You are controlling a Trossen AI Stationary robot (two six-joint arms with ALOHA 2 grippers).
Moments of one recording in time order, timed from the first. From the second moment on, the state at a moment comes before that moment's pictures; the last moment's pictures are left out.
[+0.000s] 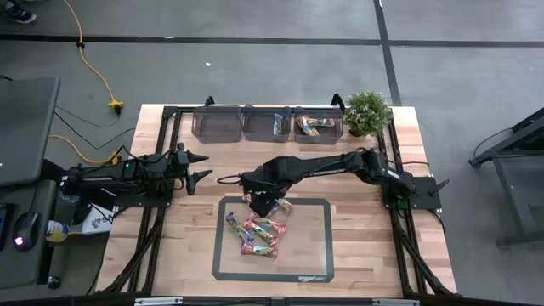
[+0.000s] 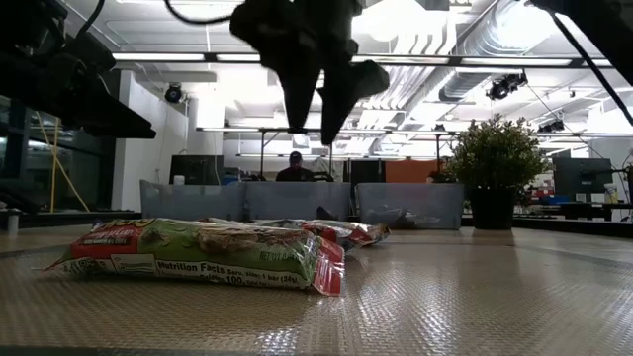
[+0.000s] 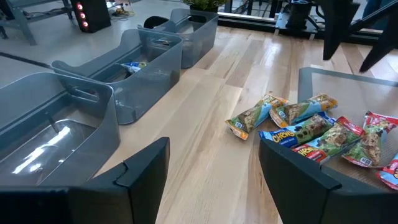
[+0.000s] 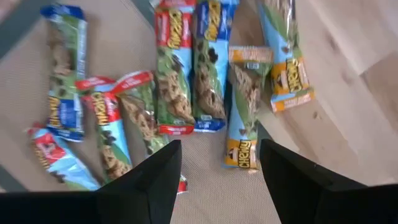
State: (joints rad) left arm 0.03 0.02 0.15 -0.42 -0.32 -0.11; right arm 0.10 2.29 2.21 -1.33 0.02 0.82
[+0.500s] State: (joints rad) left arm 0.03 0.02 0.15 -0.42 -0.32 -0.11; right arm 0.11 2.36 2.21 -1.39 0.01 0.84
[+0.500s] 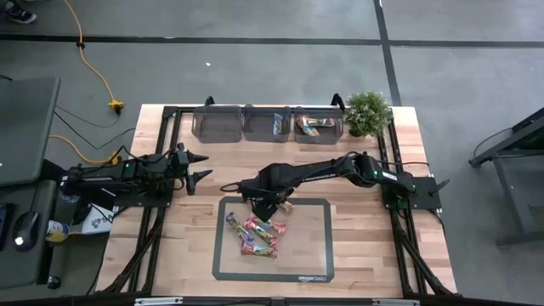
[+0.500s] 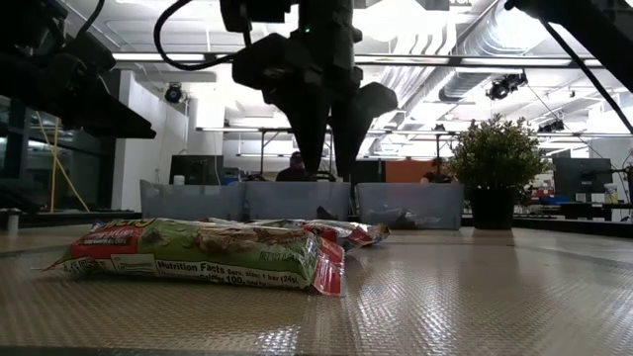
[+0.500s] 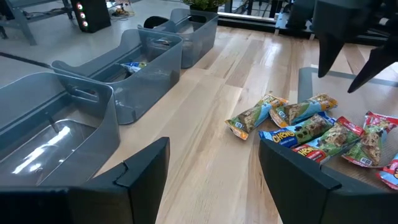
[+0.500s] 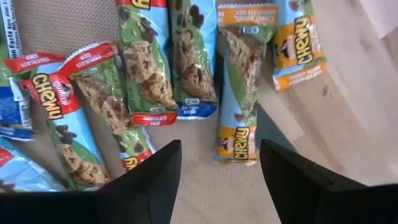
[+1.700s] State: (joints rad) left arm 0.03 0.02 0.15 -0.42 -0.32 -0.11; right arm 0.10 2.36 2.00 -1.25 -0.03 0.73
